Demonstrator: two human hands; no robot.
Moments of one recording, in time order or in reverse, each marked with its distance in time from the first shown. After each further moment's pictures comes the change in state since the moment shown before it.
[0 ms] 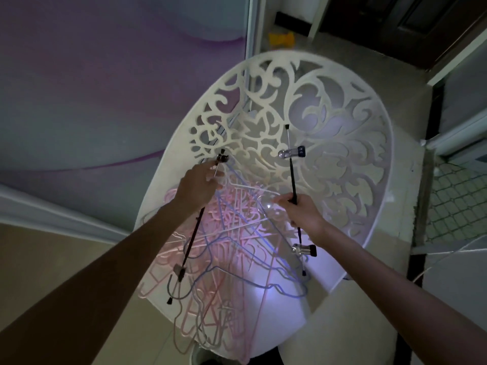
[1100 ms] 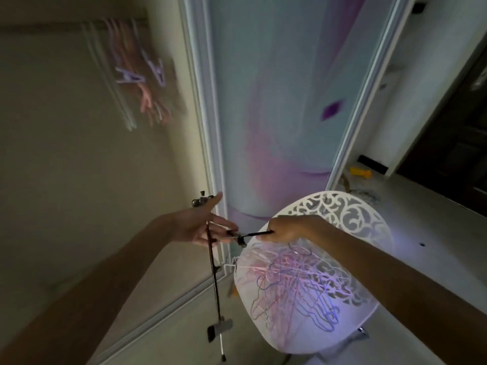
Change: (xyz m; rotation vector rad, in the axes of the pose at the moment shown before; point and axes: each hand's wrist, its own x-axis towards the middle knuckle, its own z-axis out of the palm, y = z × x) left_hand -0.424 0.200 -0.253 -0.510 -0.136 -0.464; right_hand -0.377 -0.251 0.036 -1.464 -0.620 -0.806
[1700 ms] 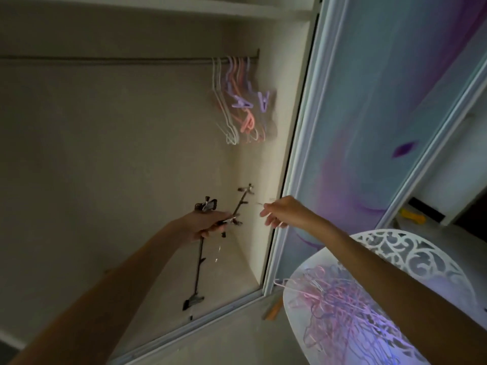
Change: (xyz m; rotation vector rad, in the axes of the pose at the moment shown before) left_hand -0.119 -0.083 -0.148 0.064 0.352 0.371; right_hand 0.042 -0.204 -0.056 0.750 0.355 -0.059
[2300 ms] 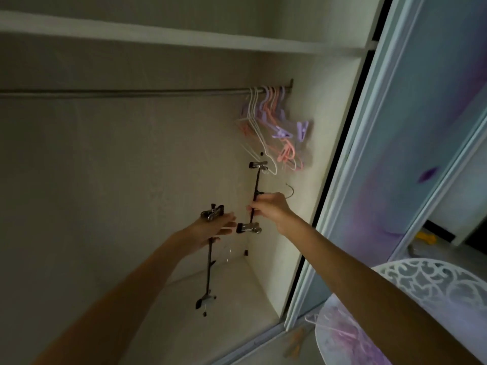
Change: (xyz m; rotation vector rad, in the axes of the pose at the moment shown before) left_hand 0.018 -0.010 -0.140 -0.130 0.103 0.060; right_hand 0.086 -0.146 0.086 0.389 0.221 -0.013
